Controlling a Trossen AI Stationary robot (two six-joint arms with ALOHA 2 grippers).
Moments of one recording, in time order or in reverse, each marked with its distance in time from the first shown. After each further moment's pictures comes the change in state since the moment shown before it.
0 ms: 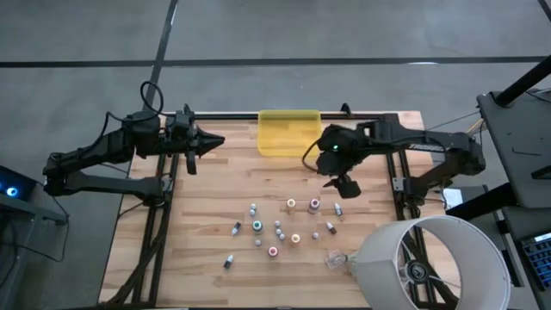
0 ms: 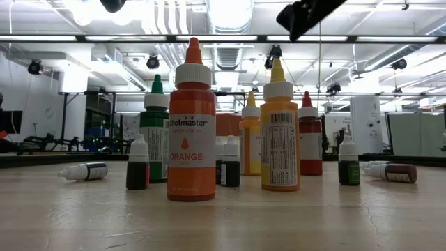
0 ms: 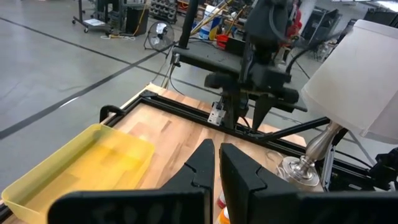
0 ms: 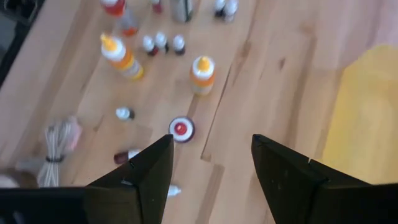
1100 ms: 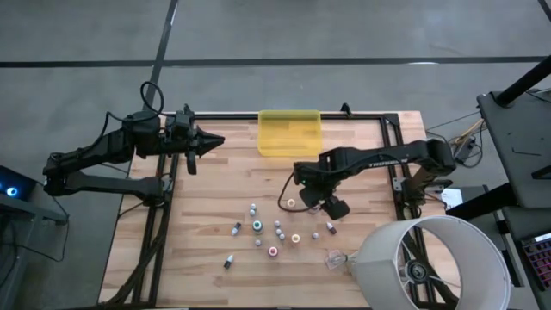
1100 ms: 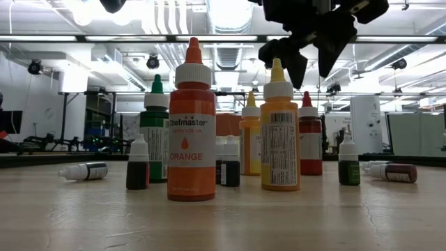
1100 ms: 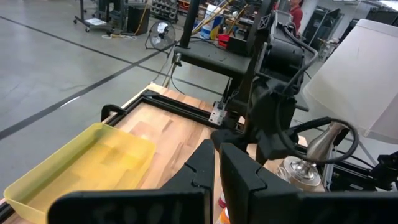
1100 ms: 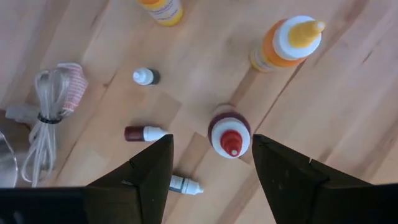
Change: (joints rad) left arm 0.000 0.000 0.000 -0.002 -0.003 -0.001; right arm 0.130 0.274 0.000 -0.024 0.012 -0.095
